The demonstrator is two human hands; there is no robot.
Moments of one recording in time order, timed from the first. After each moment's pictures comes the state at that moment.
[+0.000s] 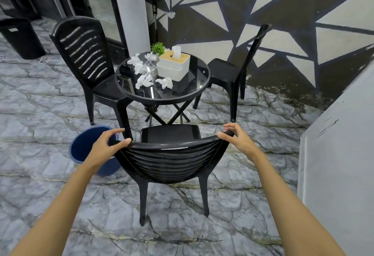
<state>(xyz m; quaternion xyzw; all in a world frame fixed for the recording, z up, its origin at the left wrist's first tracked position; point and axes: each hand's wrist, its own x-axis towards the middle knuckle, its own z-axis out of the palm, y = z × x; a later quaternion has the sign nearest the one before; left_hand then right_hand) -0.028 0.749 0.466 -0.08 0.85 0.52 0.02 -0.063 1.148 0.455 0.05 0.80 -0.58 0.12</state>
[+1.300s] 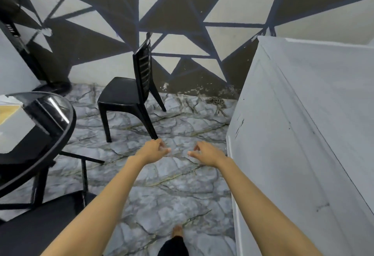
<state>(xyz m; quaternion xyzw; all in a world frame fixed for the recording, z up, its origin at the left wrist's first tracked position) -0.310 1.387 0.458 0.21 0.92 0.19 0.26 -0.226 1.583 0.438 0.10 0.95 -0.25 0.17</state>
